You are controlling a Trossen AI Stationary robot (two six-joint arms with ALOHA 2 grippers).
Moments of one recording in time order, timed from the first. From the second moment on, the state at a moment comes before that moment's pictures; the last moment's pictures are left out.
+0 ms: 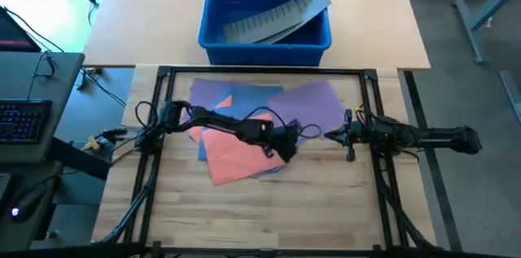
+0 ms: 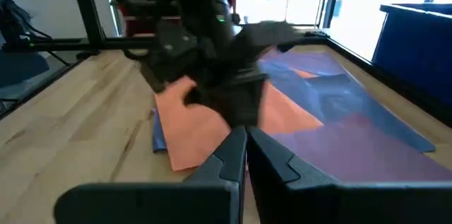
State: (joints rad) left arm -0.01 2.22 1.59 -0.14 -0.36 1.21; right arm -0.04 0.18 0.01 0.01 -0.01 0.00
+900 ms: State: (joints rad) left arm 0.10 2.22 1.69 -0.10 -0.15 0.12; right arm -0.04 0.18 0.01 0.01 -0.01 0.00
